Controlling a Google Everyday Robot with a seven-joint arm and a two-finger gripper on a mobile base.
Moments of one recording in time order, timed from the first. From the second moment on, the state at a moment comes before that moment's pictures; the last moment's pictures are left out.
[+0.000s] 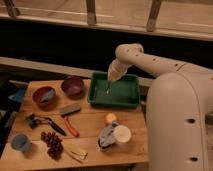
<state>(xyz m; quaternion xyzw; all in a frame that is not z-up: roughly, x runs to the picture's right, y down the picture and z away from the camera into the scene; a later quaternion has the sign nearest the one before) 0.047 -0.061 0.874 -0.26 0.04 0.72 0.64</state>
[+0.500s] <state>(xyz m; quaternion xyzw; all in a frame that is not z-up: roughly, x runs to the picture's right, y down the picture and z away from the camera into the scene) 0.033 -0.046 0.884 -0.27 0.03 0.72 0.64</state>
